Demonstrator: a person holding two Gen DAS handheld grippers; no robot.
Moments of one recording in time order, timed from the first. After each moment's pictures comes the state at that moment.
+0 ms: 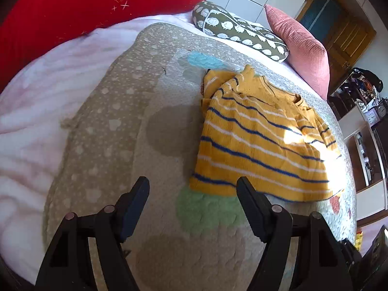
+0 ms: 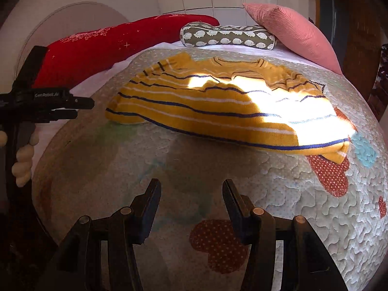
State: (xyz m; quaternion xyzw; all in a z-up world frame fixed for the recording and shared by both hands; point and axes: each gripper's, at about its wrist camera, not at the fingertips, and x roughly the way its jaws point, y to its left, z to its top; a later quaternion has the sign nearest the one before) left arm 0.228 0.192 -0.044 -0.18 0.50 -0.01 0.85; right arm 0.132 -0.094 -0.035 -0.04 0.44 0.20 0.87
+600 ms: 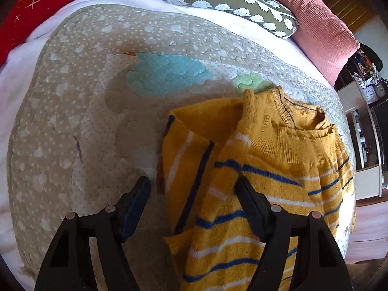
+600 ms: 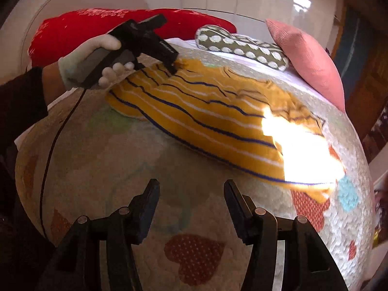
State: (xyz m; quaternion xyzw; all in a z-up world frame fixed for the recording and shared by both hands) left arm 0.424 0.181 -0.092 -0.15 0.60 -0.09 0.78; right arm 0.145 -0.065 -0.018 -0.19 0.40 0.23 0.87
